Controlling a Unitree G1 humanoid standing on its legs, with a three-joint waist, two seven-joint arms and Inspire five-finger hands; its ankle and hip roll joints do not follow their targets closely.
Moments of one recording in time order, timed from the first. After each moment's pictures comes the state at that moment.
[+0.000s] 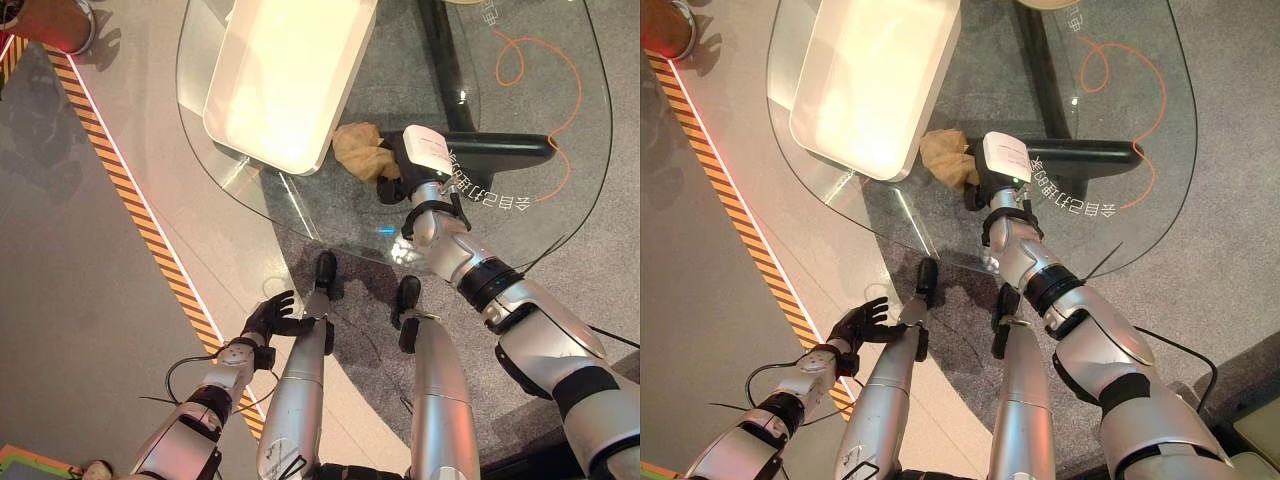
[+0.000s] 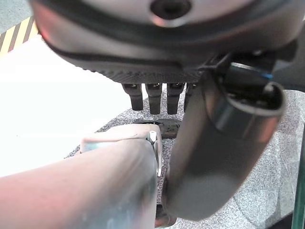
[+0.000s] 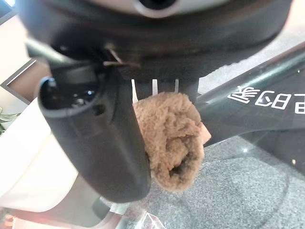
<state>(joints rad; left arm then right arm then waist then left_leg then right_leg) -0.45 0.29 -0.42 1.03 -0.50 -0.11 -0.03 -1.09 -0.40 0.78 0.78 -0.20 0.25 -0.39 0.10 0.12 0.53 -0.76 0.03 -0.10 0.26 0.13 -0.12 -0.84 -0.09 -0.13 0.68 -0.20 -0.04</state>
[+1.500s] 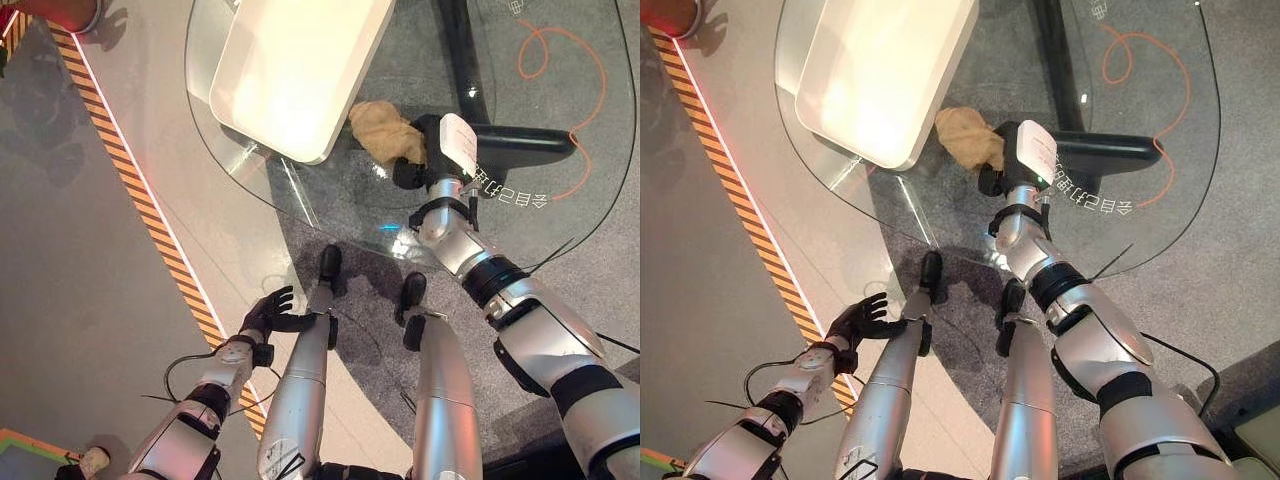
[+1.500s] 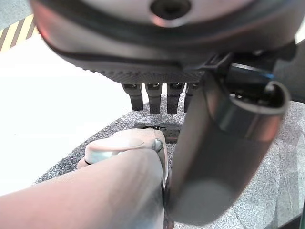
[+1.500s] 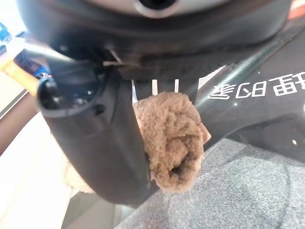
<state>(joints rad) -0.46 0.30 -0.42 1.04 -0.54 -0.13 -0.04 -1.12 -0.40 0.68 0.93 0.00 0.14 -0.61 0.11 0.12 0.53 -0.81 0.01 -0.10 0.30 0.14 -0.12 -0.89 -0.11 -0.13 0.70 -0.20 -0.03</state>
